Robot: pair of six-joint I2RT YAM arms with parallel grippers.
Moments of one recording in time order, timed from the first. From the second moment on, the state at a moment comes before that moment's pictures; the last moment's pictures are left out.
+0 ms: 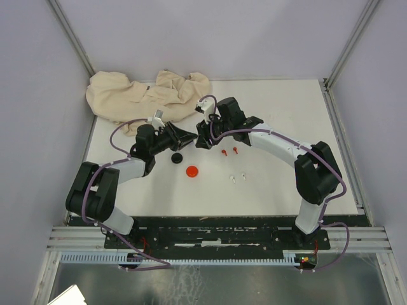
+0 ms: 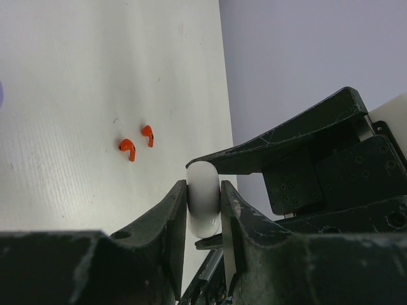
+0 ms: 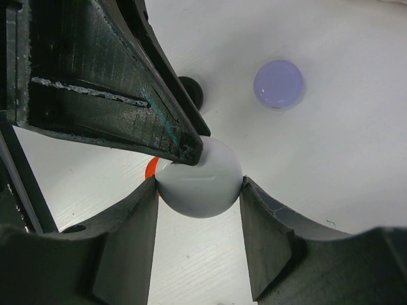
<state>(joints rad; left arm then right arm) -0.28 1.54 0.62 0.71 0.57 -1.11 0.66 1.82 1.40 -0.26 -0.44 -0.04</state>
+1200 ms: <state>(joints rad) -0.30 1.55 0.63 0.71 0.56 -1.10 0.65 1.82 1.41 -0.27 -0.44 -0.03</state>
